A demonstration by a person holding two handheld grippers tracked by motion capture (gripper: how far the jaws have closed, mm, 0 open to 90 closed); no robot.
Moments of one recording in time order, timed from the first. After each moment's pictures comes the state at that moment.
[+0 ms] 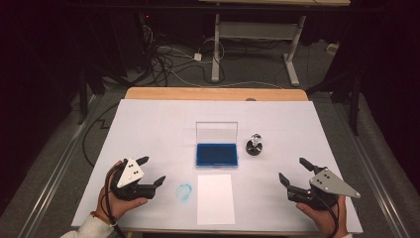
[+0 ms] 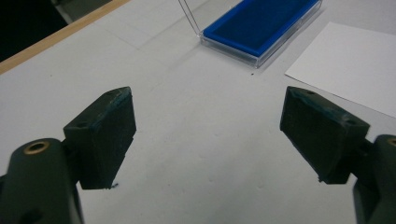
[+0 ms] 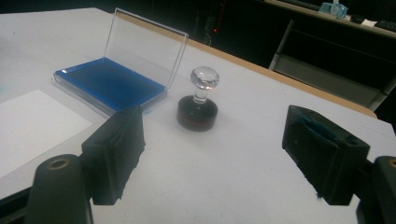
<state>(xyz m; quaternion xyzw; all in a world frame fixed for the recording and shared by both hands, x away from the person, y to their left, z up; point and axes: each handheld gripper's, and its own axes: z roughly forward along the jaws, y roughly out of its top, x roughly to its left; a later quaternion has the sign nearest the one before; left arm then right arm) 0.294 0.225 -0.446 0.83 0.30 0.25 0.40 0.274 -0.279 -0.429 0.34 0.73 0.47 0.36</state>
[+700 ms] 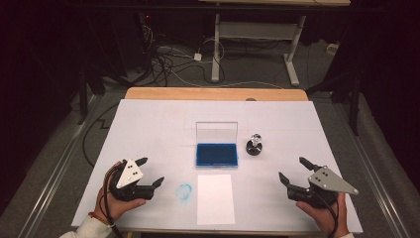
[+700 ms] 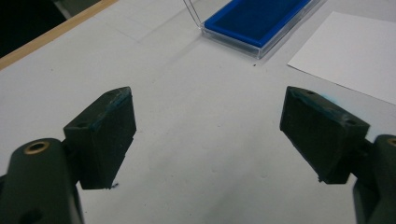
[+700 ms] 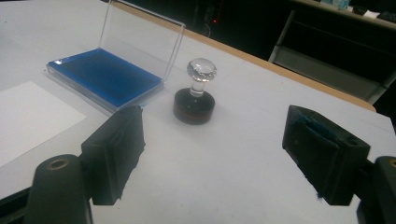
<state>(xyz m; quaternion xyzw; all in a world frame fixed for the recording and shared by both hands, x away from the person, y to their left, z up) 0.293 0.228 -0.448 0.83 0.30 0.25 0.39 0.280 -0.280 -0.428 0.35 0.74 0.45 0.35</state>
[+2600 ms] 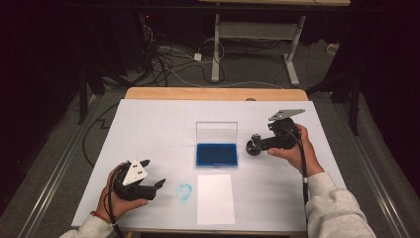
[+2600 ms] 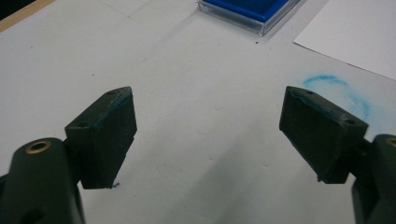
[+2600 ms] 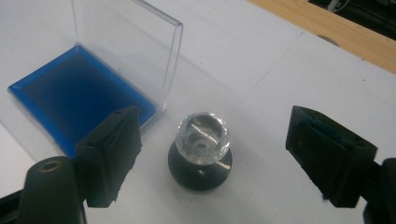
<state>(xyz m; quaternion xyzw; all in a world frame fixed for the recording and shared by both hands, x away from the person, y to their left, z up) 0.301 0.223 -0.459 0.85 0.31 0.23 0.36 0.433 -0.219 -0.396 0.38 0.83 0.35 0.19</state>
